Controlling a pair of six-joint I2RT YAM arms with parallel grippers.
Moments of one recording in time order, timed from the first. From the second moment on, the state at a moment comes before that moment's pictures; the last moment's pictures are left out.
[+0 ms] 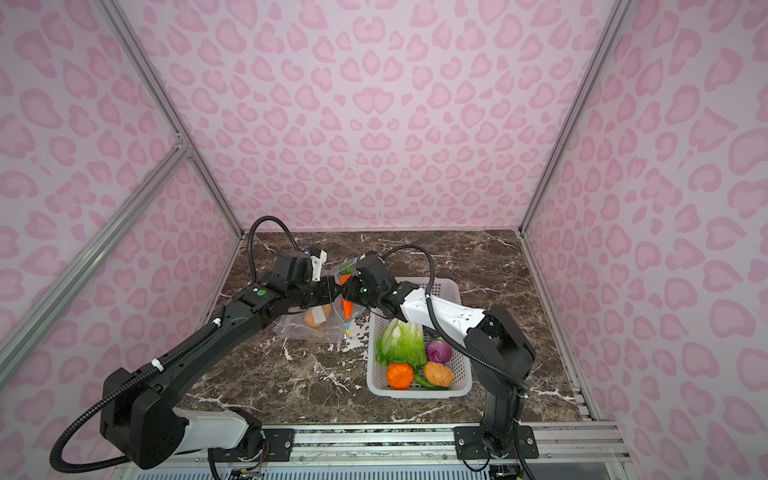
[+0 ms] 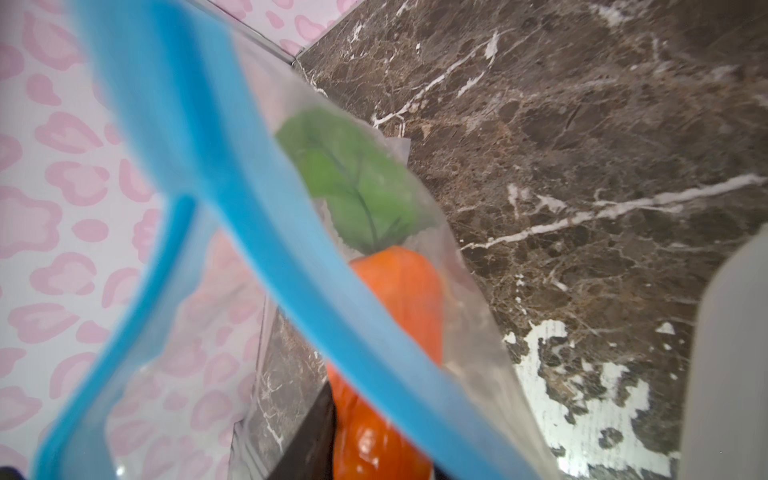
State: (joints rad) left arm -0.49 1.35 1.11 -0.49 0.21 -0.58; right arm 0.79 1.81 1.33 -0.13 -0.11 0.95
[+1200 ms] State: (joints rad) left arm -0.49 1.34 1.11 -0.49 0.15 -0.57; right arm 0.62 1.33 1.04 -0.94 0.15 0.57
